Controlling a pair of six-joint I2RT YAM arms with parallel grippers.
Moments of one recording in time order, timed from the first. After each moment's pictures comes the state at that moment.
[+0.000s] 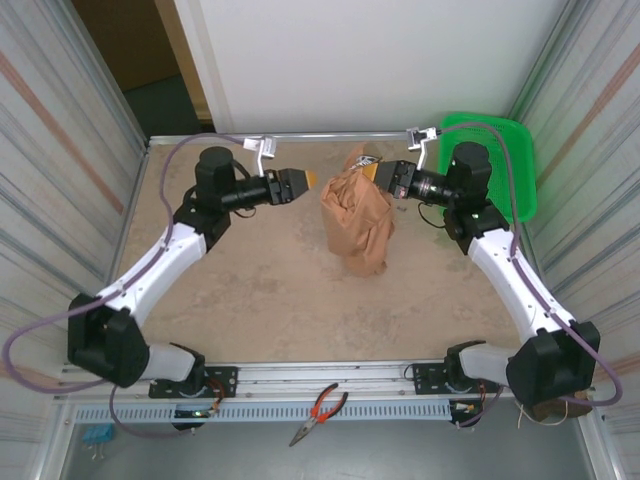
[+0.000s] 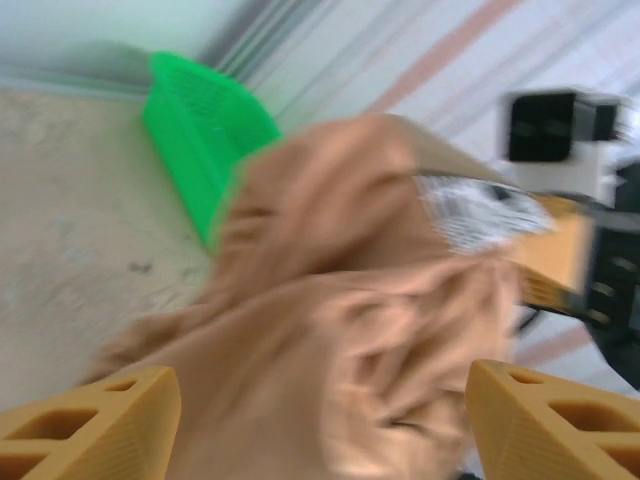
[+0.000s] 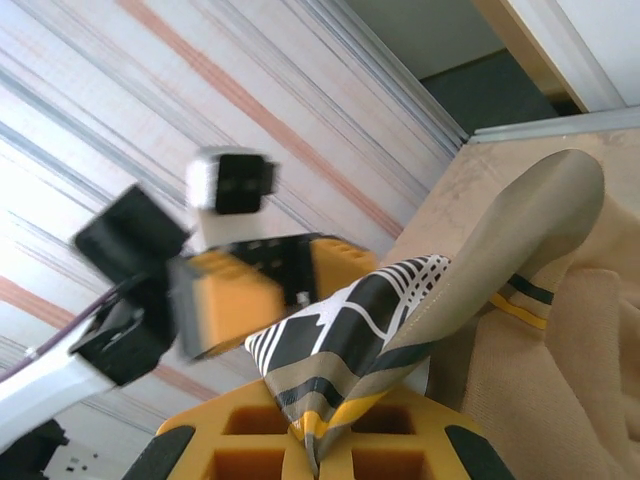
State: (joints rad) left arm -0.43 1.35 1.12 0.07 0.73 -0.65; right arm 0.26 1.23 1.09 0.07 -0.87 0.77
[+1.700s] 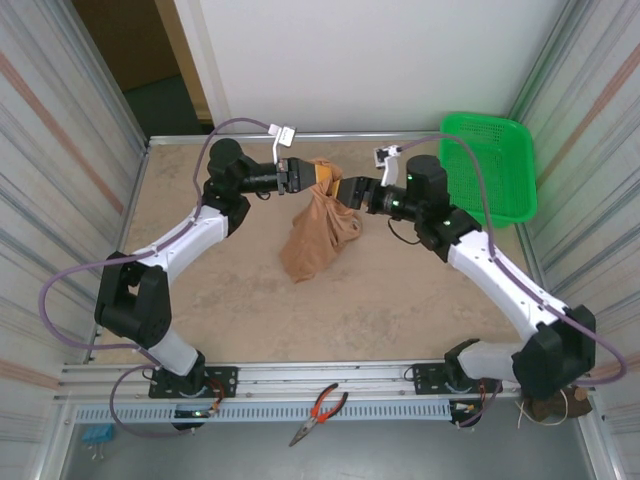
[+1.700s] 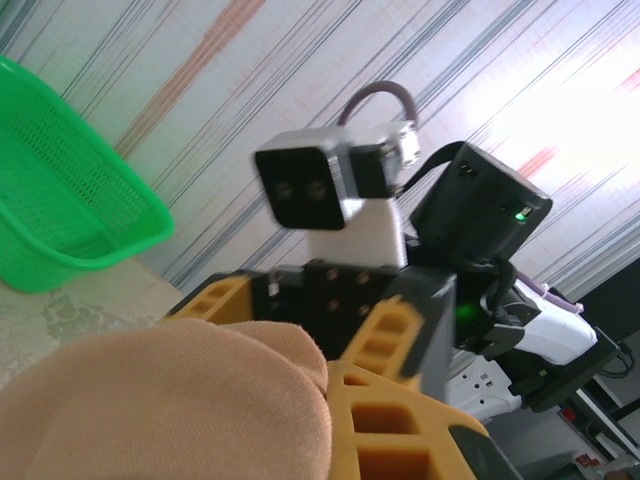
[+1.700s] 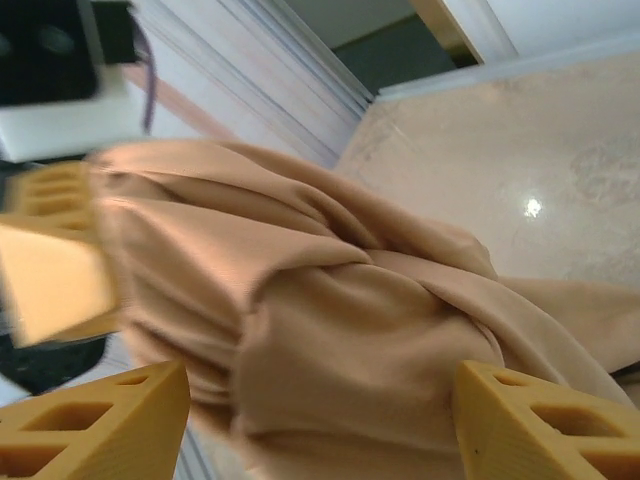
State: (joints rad) left arm -0.42 1.60 1.19 0.63 1.11 -0.95; right arm 0.50 1.28 1.09 -0.11 -0.47 0.66
